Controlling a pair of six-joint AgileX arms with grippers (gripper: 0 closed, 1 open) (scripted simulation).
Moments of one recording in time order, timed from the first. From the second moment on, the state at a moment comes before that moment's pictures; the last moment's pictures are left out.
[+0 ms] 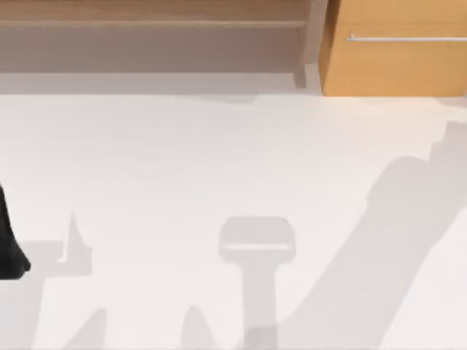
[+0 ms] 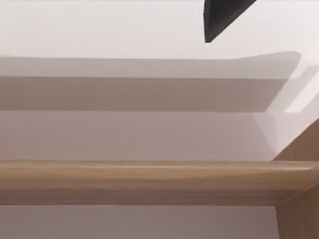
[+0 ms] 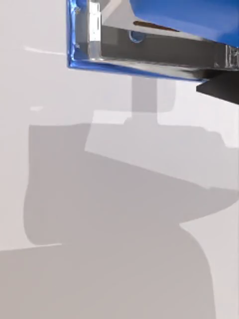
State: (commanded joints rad) left arm 0.00 0.00 0.00 0.00 0.00 0.00; right arm -0.39 2.26 1.86 -1.14 0.01 -0.36
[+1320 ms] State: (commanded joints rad) left arm 0.00 0.00 0.00 0.00 0.00 0.00; right arm -0.39 2.23 1.81 -1.07 0.08 -0.40
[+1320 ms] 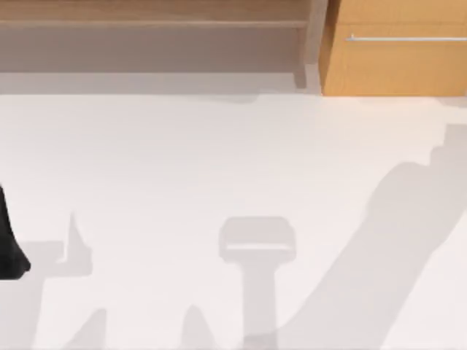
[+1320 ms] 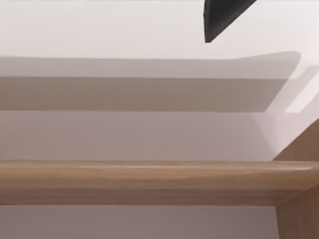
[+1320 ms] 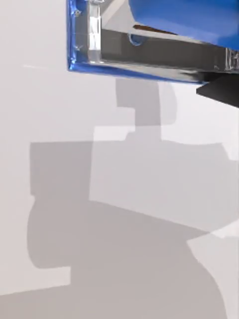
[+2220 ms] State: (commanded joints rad) left arm 0.00 0.00 0.00 0.00 0.00 0.00; right arm -0.39 2.29 1.79 -1.04 0.01 -0.36
